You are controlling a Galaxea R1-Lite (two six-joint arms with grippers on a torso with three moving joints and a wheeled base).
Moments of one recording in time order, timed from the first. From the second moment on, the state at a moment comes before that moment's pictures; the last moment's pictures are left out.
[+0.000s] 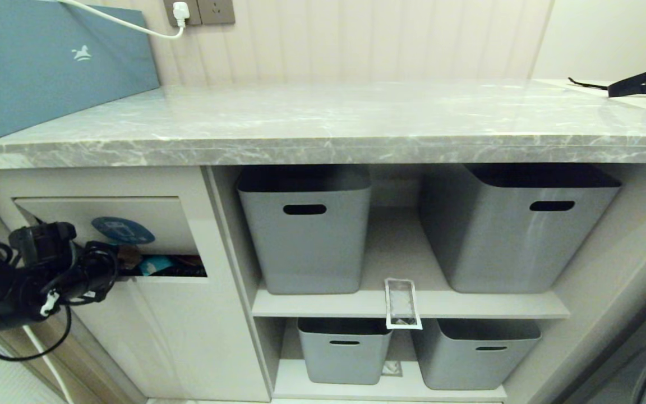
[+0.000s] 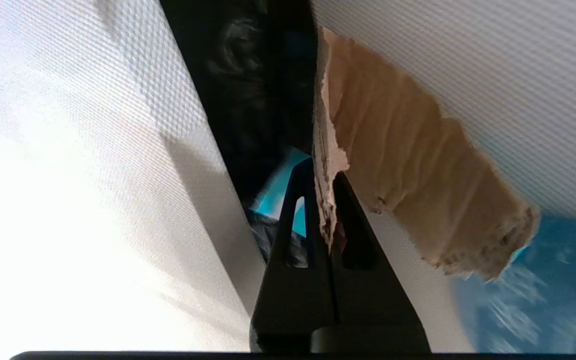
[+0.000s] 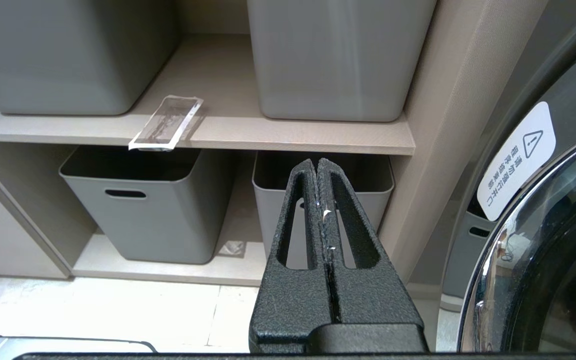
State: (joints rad) left arm 0.29 2.15 -0.95 -0.77 -0.10 -1.08; right arm 0.00 0.00 0.00 0.00 0.00 -0.01
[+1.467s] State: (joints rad) left arm 0.17 2.07 -0.92 -0.76 0.05 -1.03; right arm 0.00 0.00 0.00 0.00 0.00 -0.01
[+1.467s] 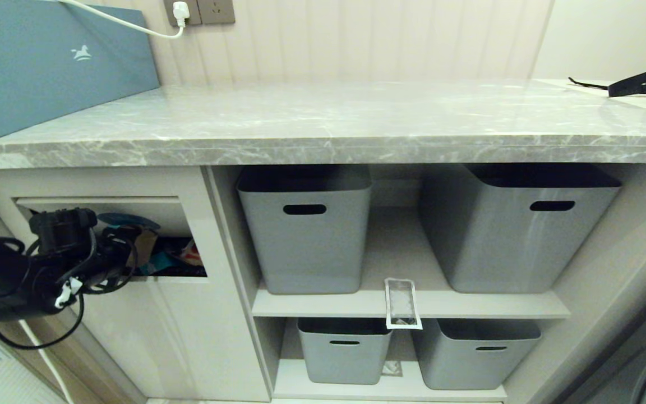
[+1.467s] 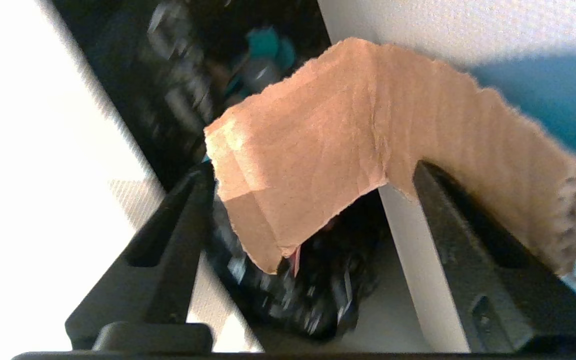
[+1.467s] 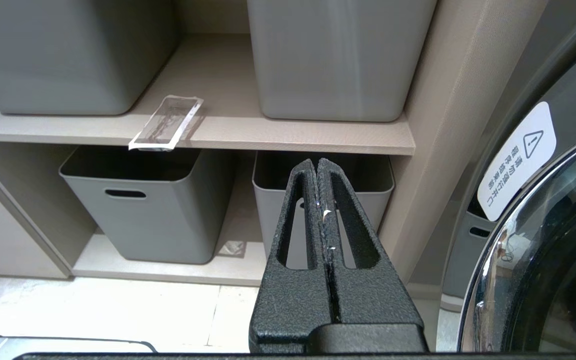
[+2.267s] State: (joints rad) left arm 0.17 2.11 -0.96 -0.73 0.11 -0.88; right arm 0.00 0.00 0.00 0.00 0.00 -0.01
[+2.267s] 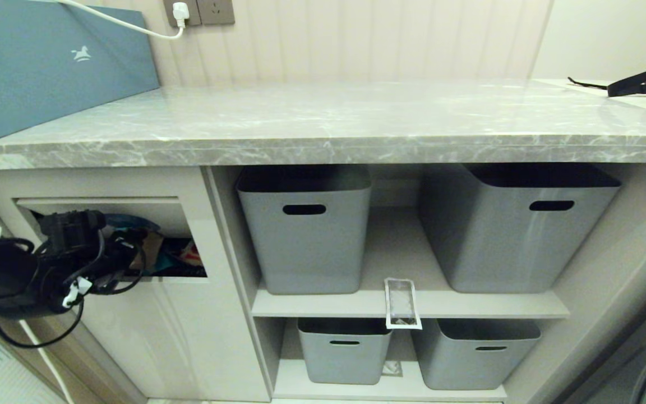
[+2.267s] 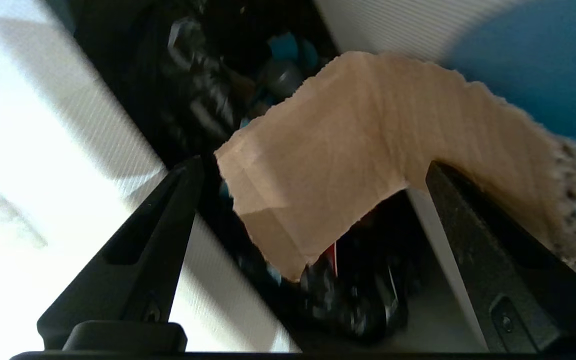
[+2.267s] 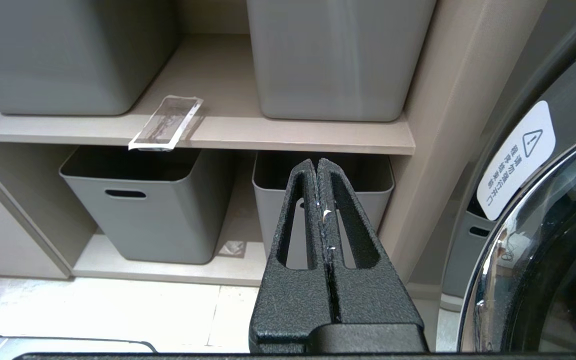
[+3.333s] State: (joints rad) left arm 0.18 2.29 -1.30 -0.54 0.36 -0.84; right arm 0.00 0.00 0.00 0.00 0.00 -0.01
